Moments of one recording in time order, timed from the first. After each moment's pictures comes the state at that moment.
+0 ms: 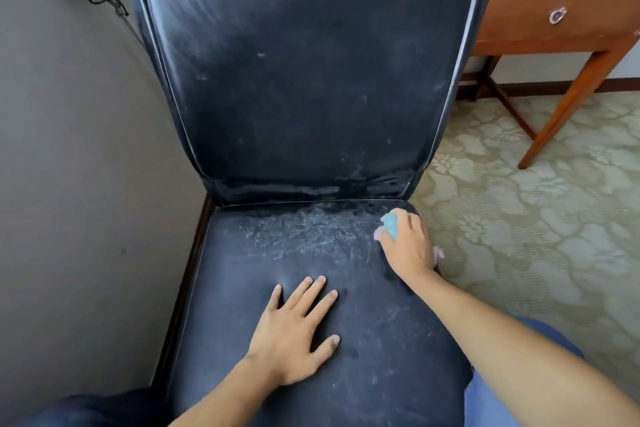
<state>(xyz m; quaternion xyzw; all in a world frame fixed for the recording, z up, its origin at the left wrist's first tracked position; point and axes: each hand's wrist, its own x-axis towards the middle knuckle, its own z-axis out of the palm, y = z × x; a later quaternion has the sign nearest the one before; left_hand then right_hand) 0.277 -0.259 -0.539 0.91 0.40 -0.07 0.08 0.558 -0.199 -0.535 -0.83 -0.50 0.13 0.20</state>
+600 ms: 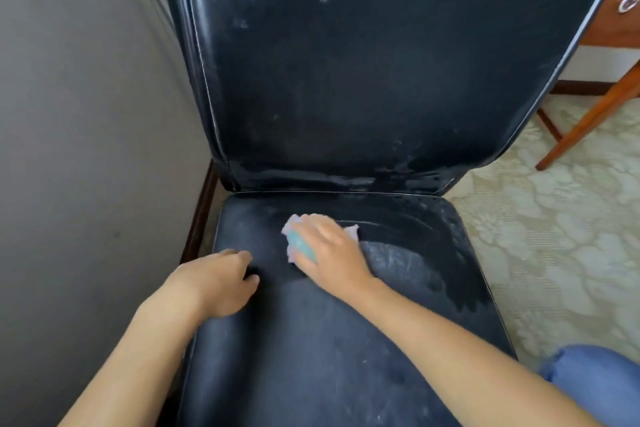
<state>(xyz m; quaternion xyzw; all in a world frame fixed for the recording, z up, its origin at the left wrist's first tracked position) 0.177 -0.136 -0.456 0.76 0.57 -0.23 0.22 0.387 -0.153 -0.546 -0.59 -0.76 0.08 0.24</state>
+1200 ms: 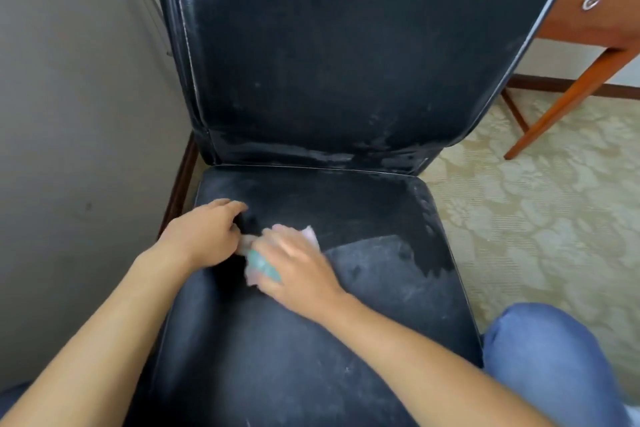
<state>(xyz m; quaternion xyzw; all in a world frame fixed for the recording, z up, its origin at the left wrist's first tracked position) 0.183 -0.131 -0.475 0.78 0.58 -0.11 0.21 0.362 -0.225 -0.529 -0.54 -0.81 0.05 0.22</state>
